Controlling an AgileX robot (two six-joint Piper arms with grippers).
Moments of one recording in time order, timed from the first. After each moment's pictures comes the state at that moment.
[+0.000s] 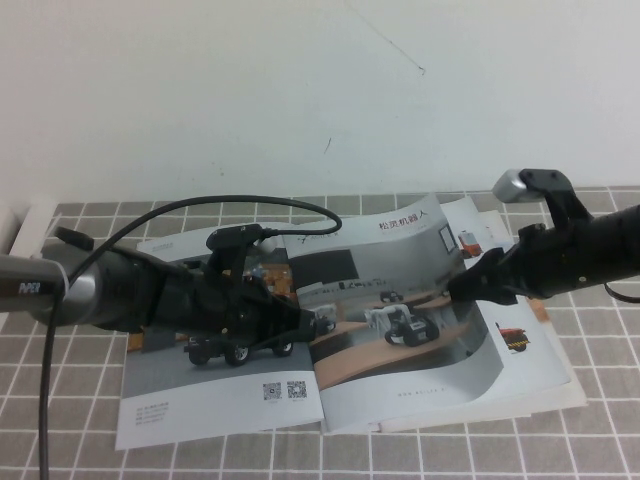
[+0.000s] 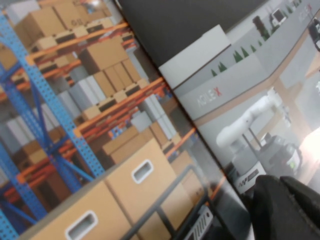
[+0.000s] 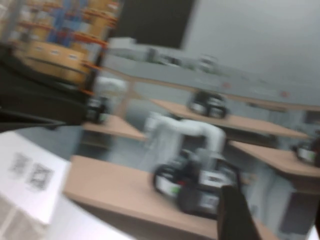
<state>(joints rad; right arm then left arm) 0.15 1.99 -1.17 1.19 0.73 -1.22 -0.28 2.03 -1.12 -1.43 0.61 1.22</state>
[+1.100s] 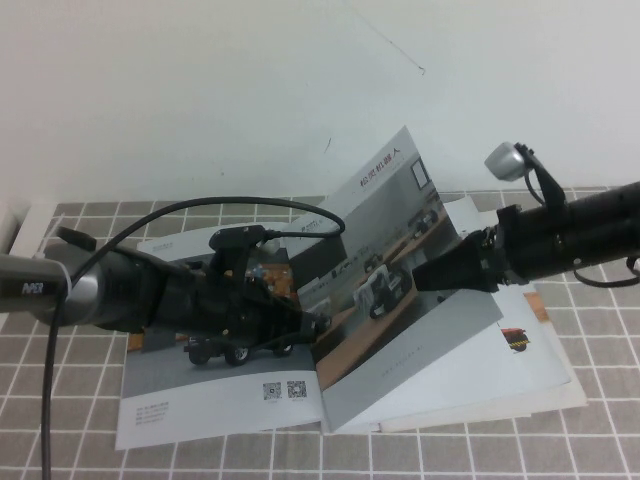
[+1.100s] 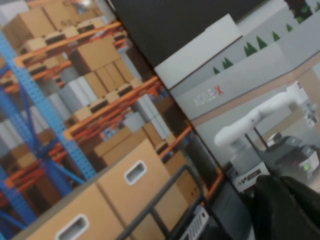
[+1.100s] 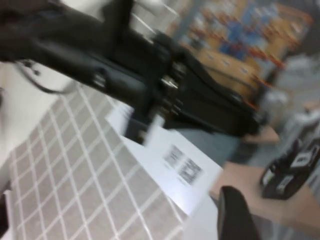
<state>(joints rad) 0.15 1.99 -1.24 1.30 1.08 -1.33 -0.28 2.03 -1.12 -1.43 0.61 1.24</state>
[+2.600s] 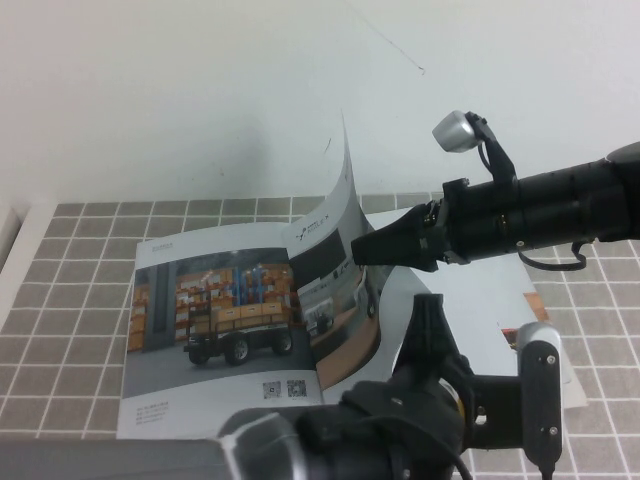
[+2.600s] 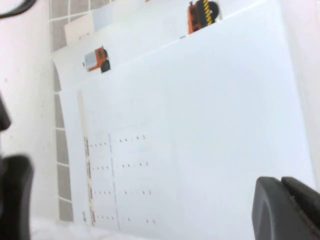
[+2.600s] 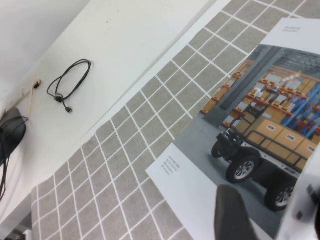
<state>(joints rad) 0.29 1.93 -1.28 1.43 1.01 -1.33 -1.15 1.74 -1.11 1.07 0.53 -0.34</state>
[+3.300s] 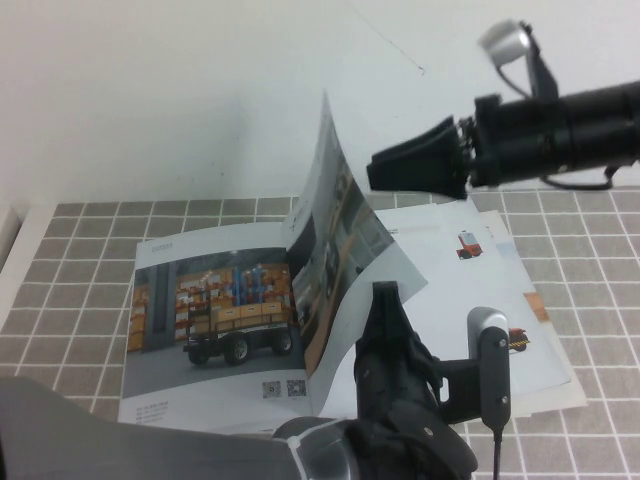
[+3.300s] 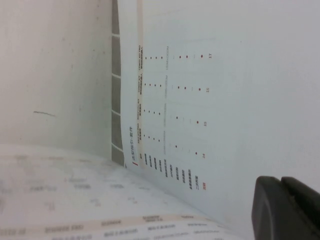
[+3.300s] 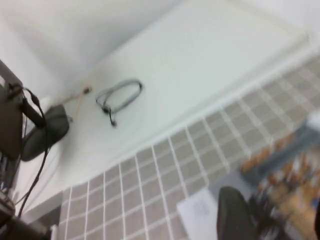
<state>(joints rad) 0.23 1.89 -1.44 1.43 1.22 -1.40 -1.13 1.91 -1.11 1.45 0.79 -0.74</state>
